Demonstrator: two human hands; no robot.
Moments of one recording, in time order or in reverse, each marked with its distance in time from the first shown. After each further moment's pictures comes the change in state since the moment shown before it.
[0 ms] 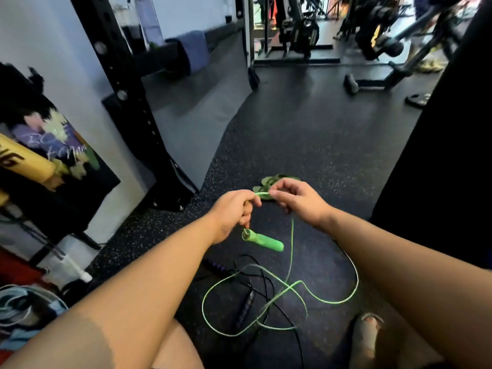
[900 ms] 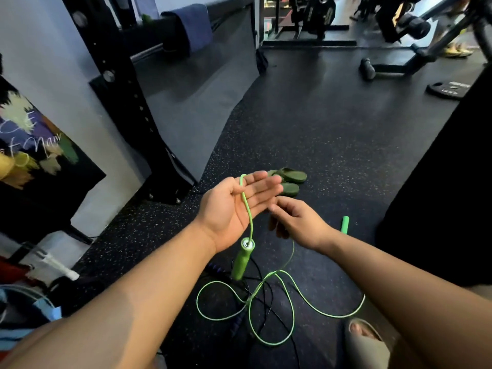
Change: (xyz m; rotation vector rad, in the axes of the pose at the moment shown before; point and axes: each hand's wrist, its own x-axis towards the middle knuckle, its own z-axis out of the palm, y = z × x) left_hand 0.024 0.019 0.011 -0.778 -0.109 0.036; right_hand 0.017 0.036 0.008 -0.040 -0.103 0.089
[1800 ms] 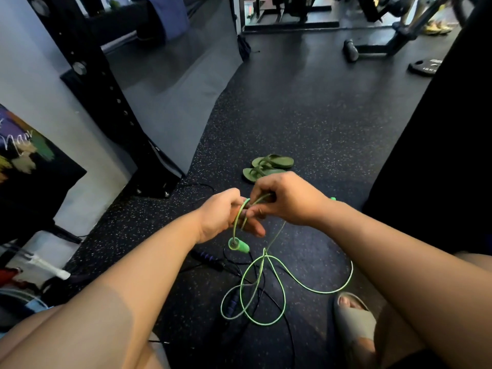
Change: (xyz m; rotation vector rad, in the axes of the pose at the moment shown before) left_hand 0.009 -0.032 -0.028 0.747 -0.074 -0.325; right_hand -0.019 -0.037 -0.028 -0.488 -0.067 -0.335
